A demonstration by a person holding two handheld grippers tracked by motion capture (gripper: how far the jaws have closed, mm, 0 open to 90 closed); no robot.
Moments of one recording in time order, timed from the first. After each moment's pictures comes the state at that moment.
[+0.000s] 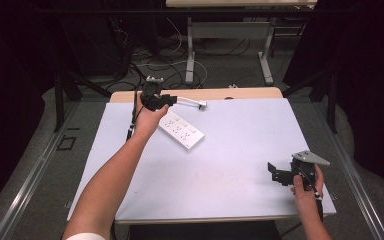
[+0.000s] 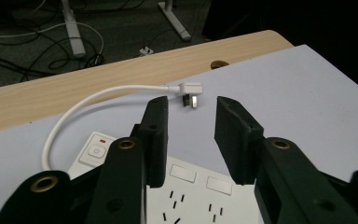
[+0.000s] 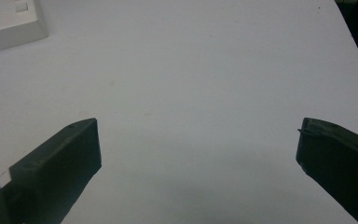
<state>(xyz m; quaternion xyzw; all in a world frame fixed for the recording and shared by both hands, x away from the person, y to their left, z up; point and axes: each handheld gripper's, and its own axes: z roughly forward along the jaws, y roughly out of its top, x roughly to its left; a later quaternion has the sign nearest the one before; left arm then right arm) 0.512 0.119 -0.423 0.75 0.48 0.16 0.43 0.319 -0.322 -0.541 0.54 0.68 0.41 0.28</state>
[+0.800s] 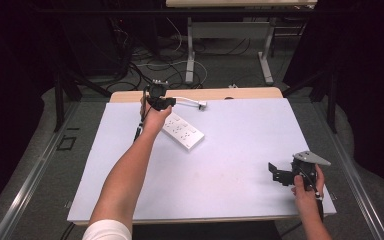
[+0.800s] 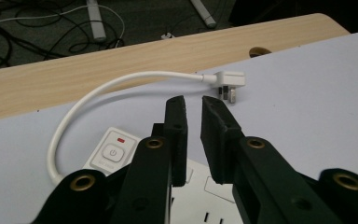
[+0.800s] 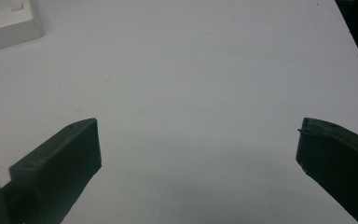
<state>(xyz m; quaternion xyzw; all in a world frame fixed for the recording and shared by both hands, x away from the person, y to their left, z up) 0.549 0.112 -0.466 0.75 0.51 0.18 0.38 0.320 -0.326 -0.544 0.54 0.68 0.41 0.28</state>
